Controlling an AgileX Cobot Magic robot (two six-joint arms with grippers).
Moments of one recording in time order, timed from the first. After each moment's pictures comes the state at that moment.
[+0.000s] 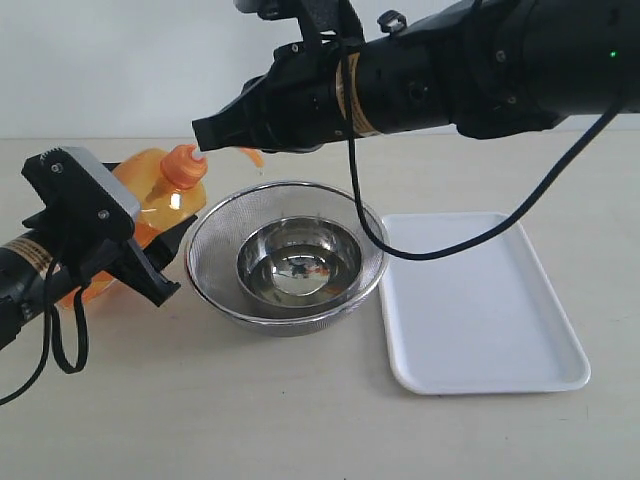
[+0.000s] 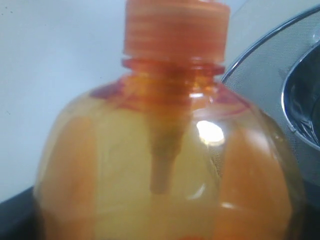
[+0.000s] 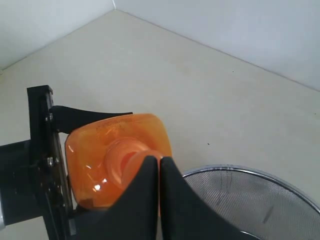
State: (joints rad) left arm -0.29 1.80 -0.47 0.12 -1.05 0.58; right arm 0.69 1.73 -1.22 -1.71 -0.28 1.77
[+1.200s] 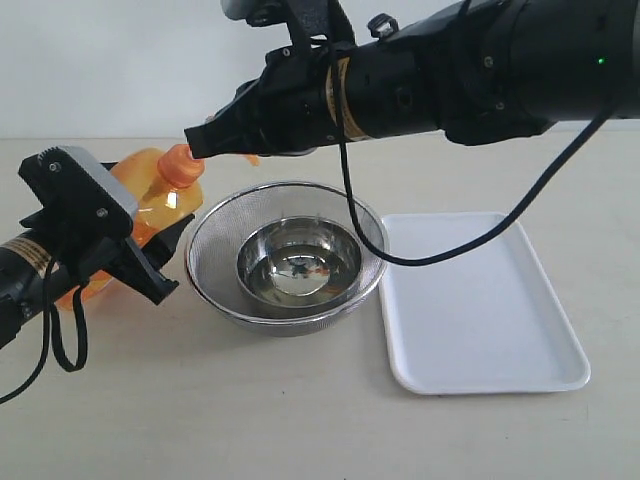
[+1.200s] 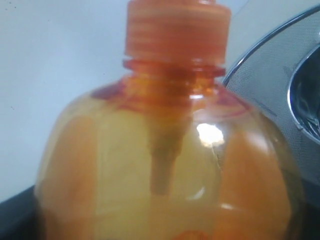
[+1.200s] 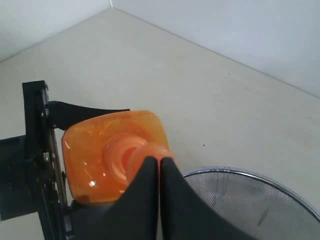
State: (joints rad) left arm -0.28 1.80 -0.47 0.10 -1.05 0.59; right arm 0.71 1.73 -1.22 -1.70 -0.24 1.74
